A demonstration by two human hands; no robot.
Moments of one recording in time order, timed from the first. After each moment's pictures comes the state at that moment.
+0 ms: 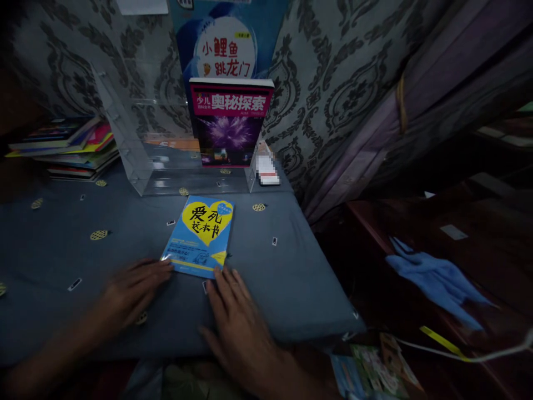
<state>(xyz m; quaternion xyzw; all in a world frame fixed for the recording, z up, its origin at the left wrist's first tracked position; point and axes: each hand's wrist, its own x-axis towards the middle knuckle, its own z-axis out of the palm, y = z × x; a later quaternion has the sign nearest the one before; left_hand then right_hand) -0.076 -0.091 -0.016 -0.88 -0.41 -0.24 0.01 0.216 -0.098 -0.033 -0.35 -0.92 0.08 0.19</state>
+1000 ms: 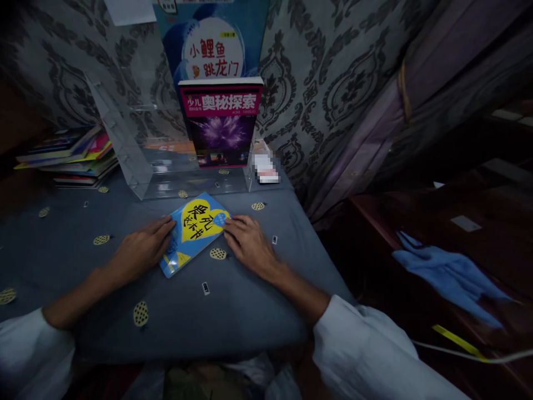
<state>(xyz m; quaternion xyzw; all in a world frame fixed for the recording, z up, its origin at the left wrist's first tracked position) -0.064 -0.010 0.009 -0.80 -0.59 -0.01 0.07 0.224 0.045 -0.033 -0.35 -0.88 0.09 0.32</state>
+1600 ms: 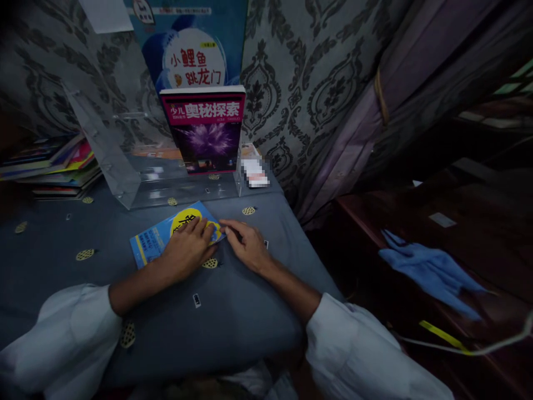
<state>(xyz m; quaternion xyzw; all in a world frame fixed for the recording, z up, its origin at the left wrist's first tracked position) 0.045 0.023 0.009 -0.85 -0.52 0.00 0.08 0.231 0.050 -0.026 -0.42 -0.77 0.28 0.40</state>
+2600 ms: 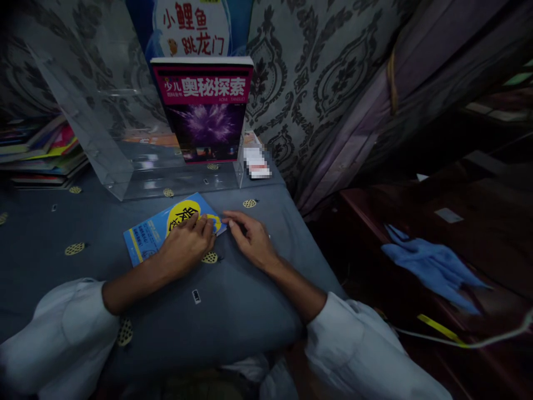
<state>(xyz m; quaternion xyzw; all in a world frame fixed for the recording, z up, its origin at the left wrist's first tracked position) 0.045 0.026 -0.003 -0.87 -0.48 0.00 0.11 0.234 0.050 -0.028 -0.43 -0.73 0.32 0.43</state>
